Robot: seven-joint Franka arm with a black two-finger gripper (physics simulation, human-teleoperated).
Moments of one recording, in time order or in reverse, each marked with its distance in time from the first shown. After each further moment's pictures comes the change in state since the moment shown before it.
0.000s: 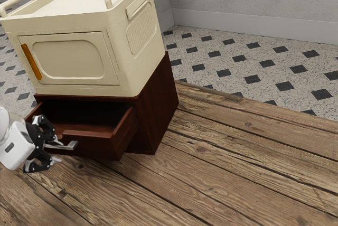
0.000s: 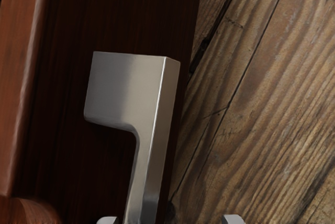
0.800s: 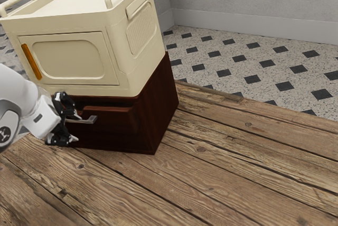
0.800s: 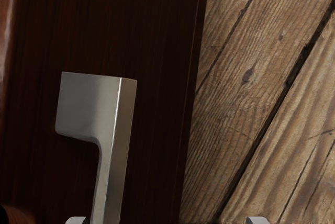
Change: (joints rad) arm -0.087 0.287 0.057 0.220 -0.003 0.063 0.014
